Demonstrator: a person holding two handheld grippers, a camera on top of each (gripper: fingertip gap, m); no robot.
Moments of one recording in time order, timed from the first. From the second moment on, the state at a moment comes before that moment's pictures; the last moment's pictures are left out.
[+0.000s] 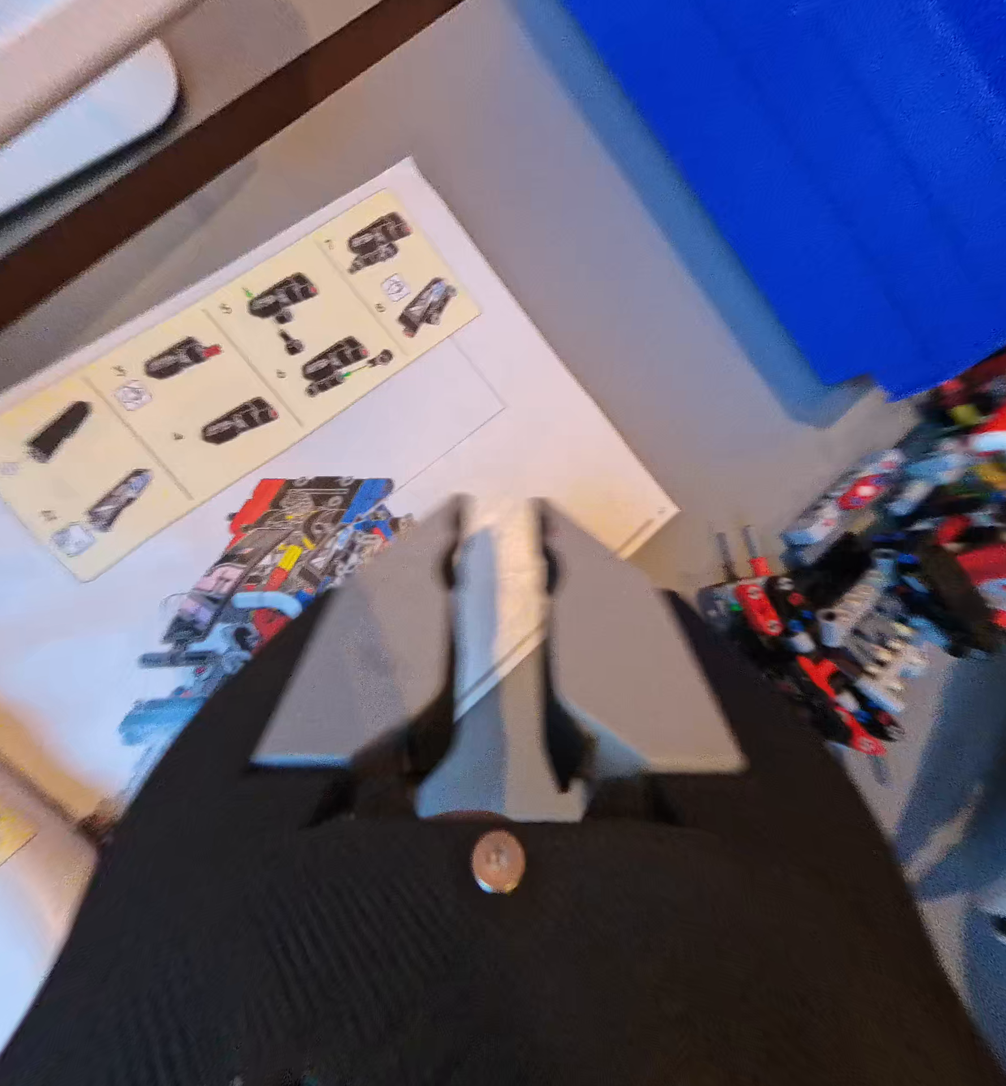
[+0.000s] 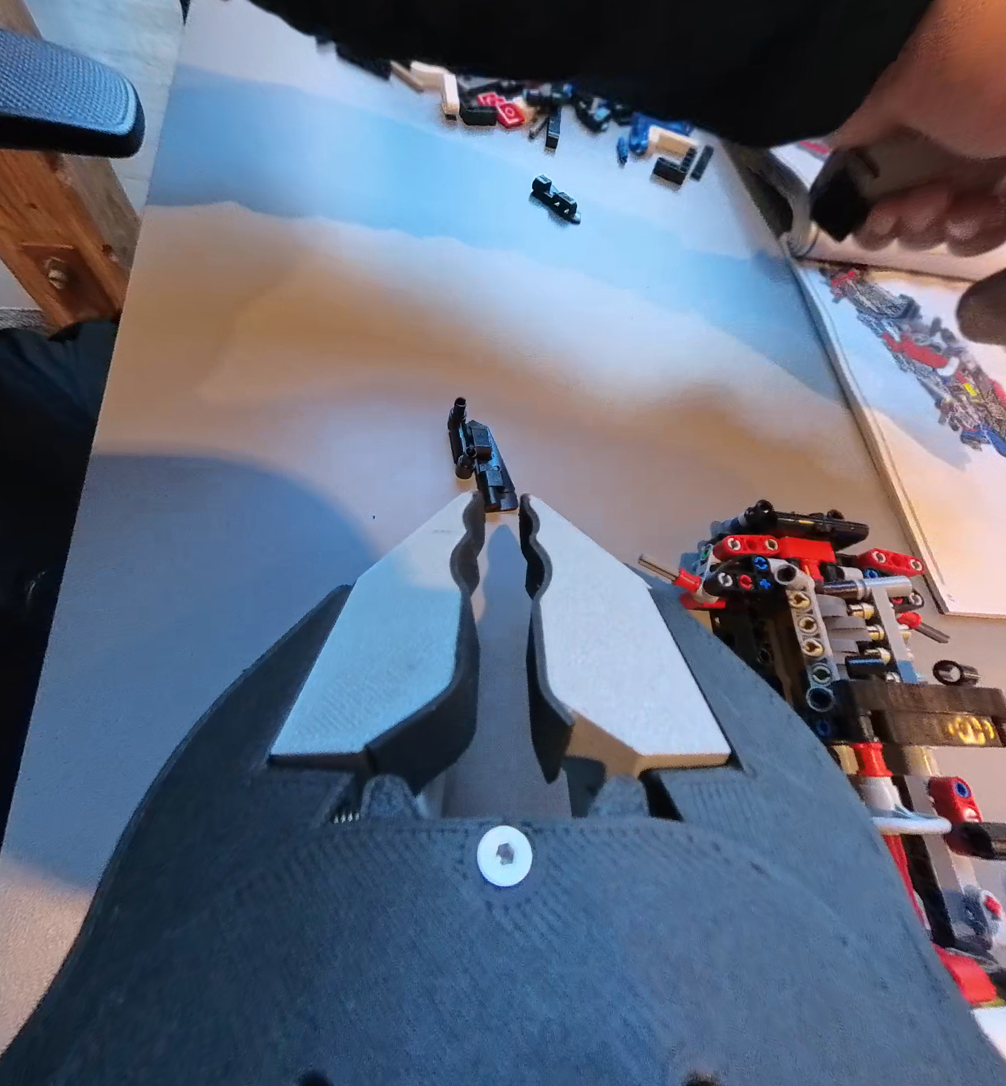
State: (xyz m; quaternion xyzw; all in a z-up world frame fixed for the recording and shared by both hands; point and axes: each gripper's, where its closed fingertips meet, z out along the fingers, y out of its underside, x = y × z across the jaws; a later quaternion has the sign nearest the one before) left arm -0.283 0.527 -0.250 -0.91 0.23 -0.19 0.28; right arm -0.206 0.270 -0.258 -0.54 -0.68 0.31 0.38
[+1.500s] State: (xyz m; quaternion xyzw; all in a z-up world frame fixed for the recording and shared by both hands) left arm -0.330 0.524 -0.285 -0.93 0.22 -0.14 0.27; right arm -0.204 0.262 -0.263 -0.54 -0.69 0.31 0.37
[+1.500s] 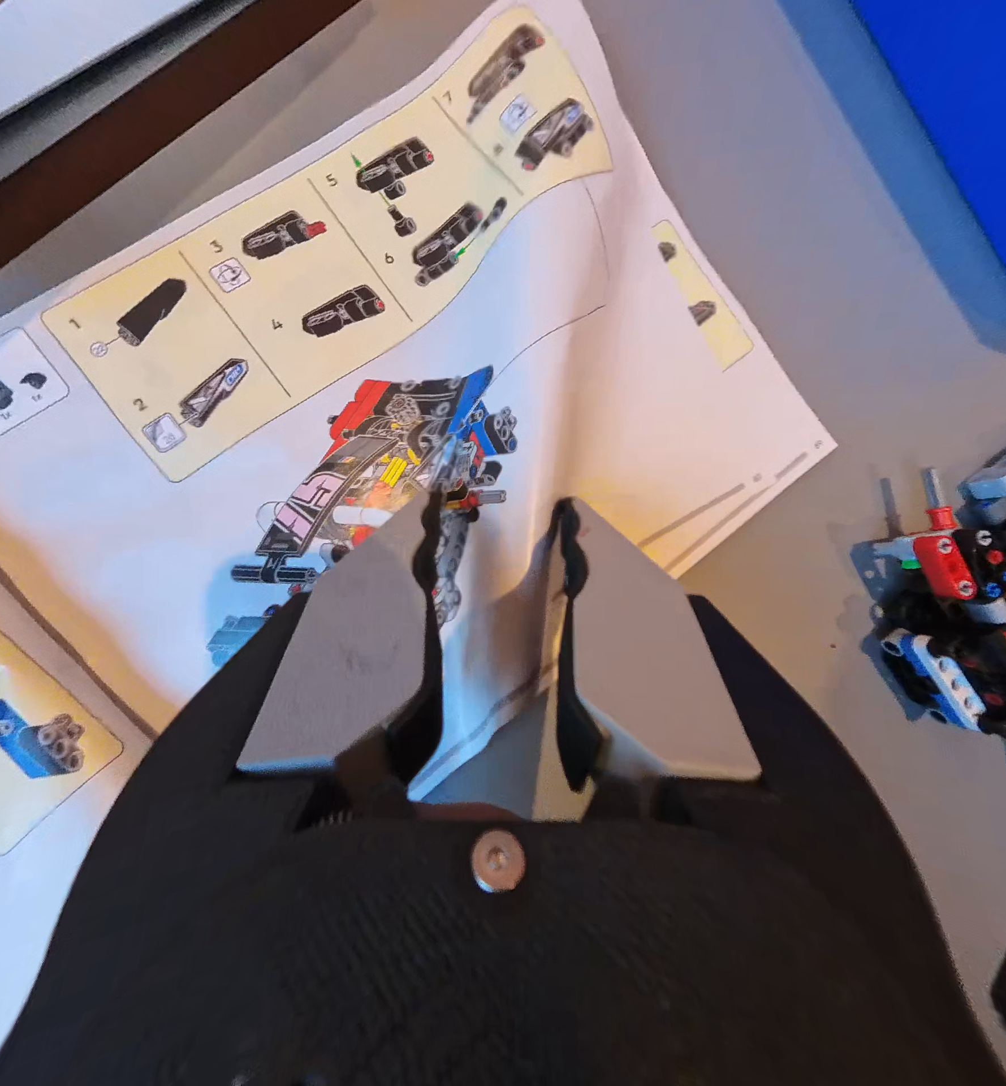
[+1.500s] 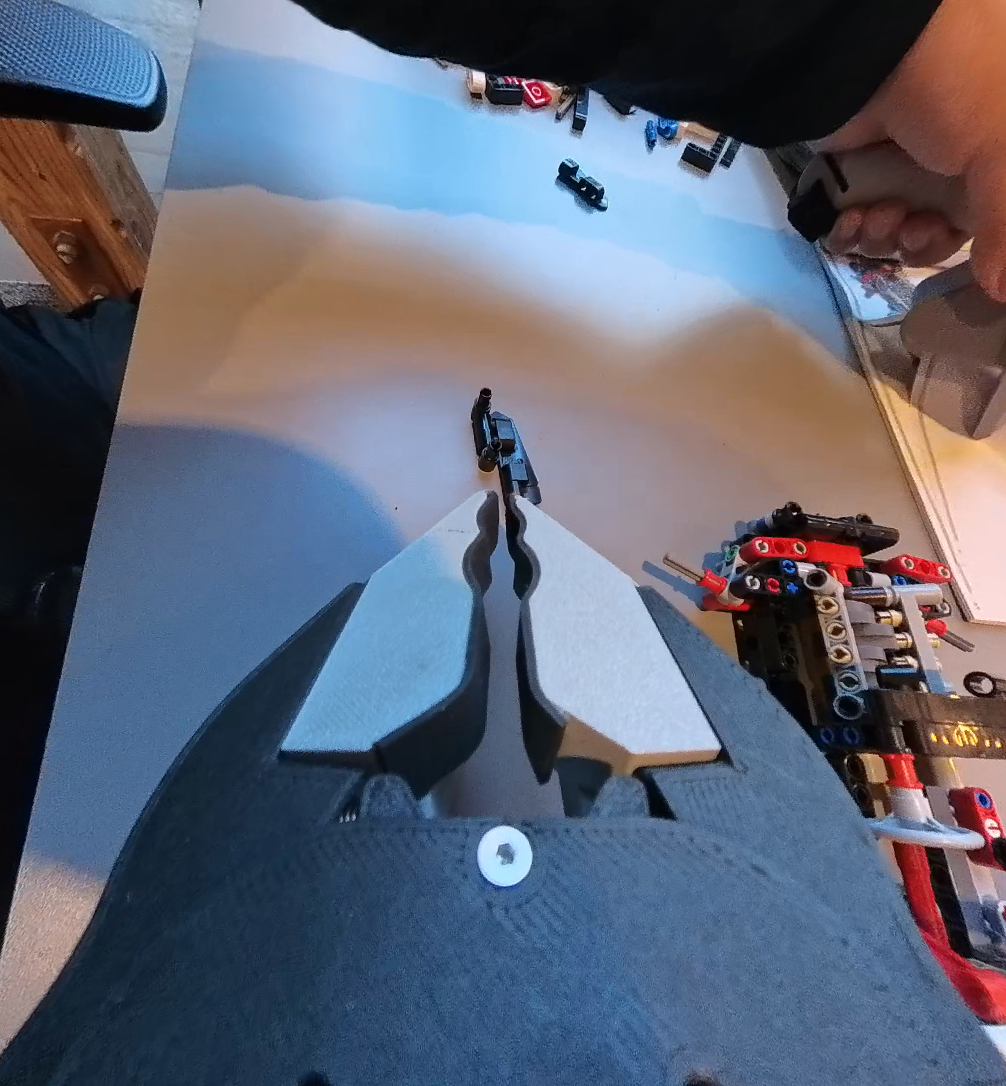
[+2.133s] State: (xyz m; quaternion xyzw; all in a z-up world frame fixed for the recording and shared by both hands) left arm -0.452 0.497 -0.206 -0.89 0.10 -0.13 0.43; right arm -0.210 0.275 -0.223 -0.54 -0.64 0.35 0.42
